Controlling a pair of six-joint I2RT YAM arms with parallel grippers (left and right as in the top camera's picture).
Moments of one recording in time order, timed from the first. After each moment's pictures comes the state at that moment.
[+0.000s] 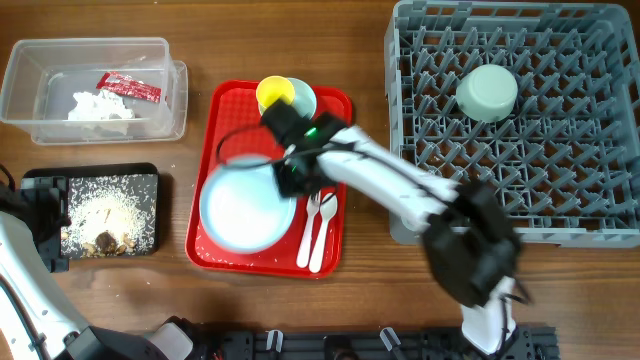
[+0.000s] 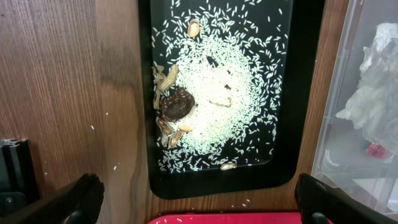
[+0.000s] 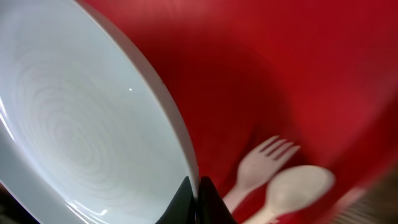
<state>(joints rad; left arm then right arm) 0.77 1.37 1.22 -1.17 0.00 -0.87 0.74 2.00 1.63 -0.95 -0.22 0.50</state>
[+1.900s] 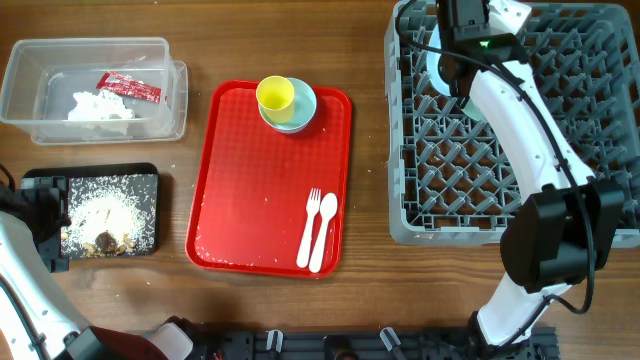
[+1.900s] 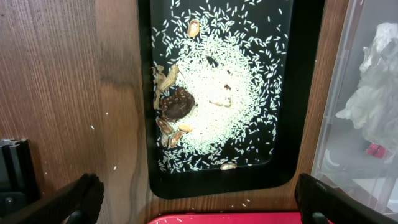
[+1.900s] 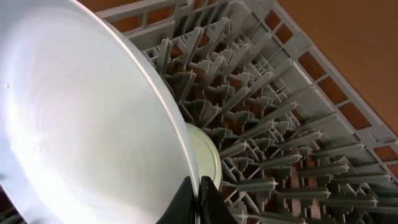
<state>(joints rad) 0.77 1.37 1.22 -1.17 0.00 -0.87 0.18 1.92 1.69 -0.85 0.77 0.52</state>
